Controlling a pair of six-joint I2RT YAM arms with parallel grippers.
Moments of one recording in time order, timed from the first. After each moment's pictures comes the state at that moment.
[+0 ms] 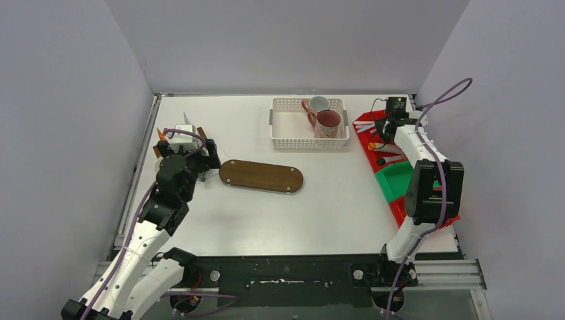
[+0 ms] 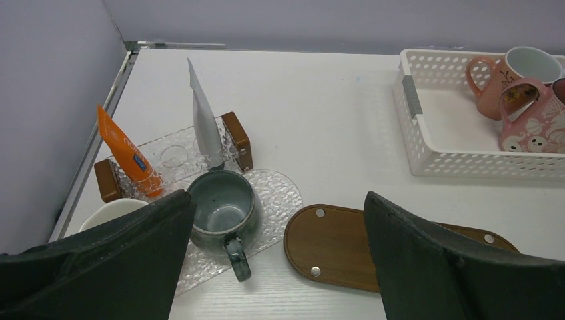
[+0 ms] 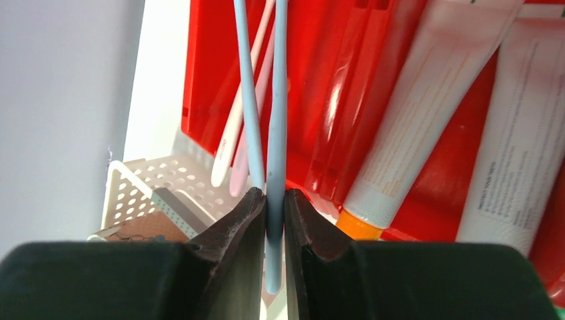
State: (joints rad) left arm -0.38 0.77 0.70 -0.06 -0.39 -0.12; right arm -0.05 1.78 1.35 -0.39 0.27 1.13
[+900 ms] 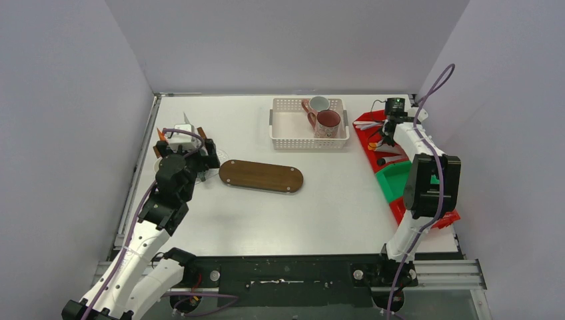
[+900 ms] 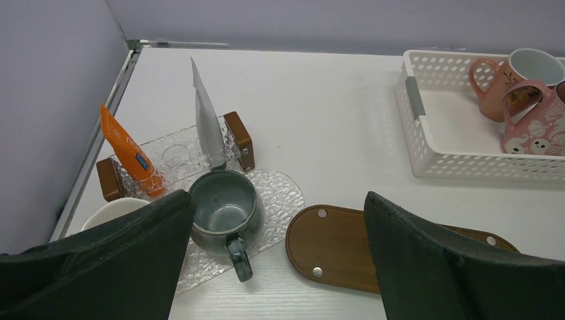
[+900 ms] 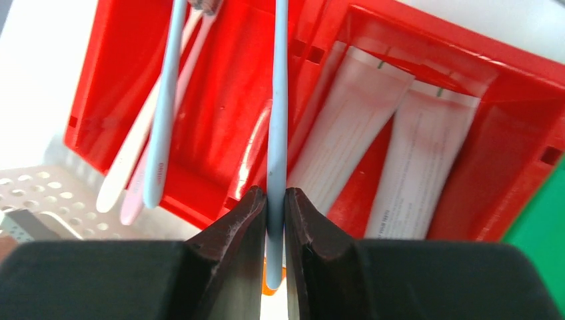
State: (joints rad) left arm -0.37 0.77 0.70 -0.06 -0.38 -0.12; right arm -0.07 1.85 1.39 -0.46 0.38 0.82
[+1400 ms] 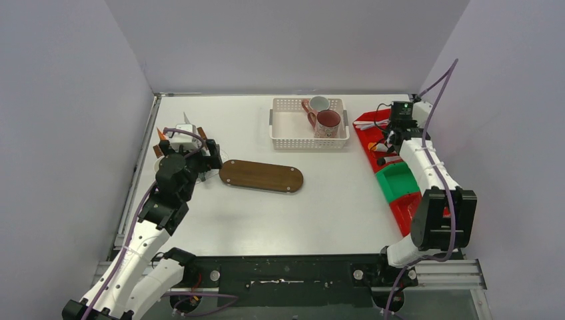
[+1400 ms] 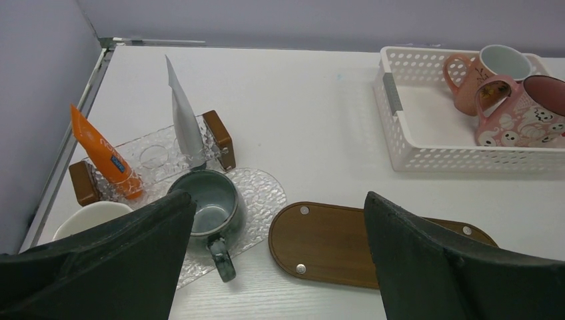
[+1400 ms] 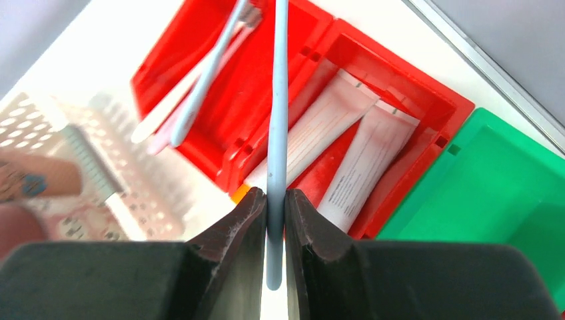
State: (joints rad) left arm -0.37 0.77 0.70 -0.06 -0.34 -0.14; right arm -0.03 1.59 1.24 -0.44 0.42 0.61
